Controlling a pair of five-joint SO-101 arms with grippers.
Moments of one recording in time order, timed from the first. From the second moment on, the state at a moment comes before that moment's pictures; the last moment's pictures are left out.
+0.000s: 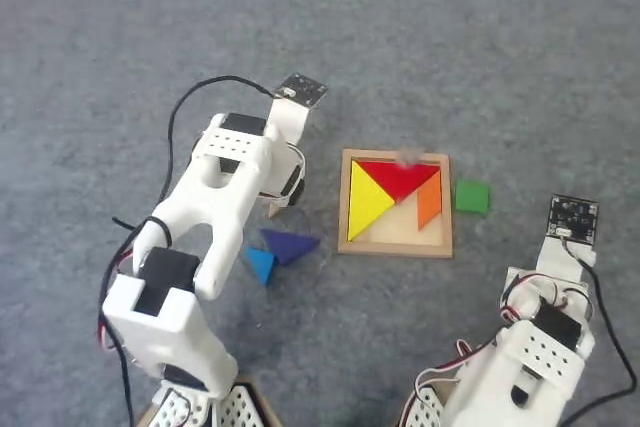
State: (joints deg) left arm 7.3 13.7 17.0 66.7 -9.7; right arm 31.0 -65.7 85.9 46.9 19.2
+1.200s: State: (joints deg) left arm 2.9 23.8 1.9 79.3 -9.0; right arm 31.0 -65.7 85.9 46.9 19.2
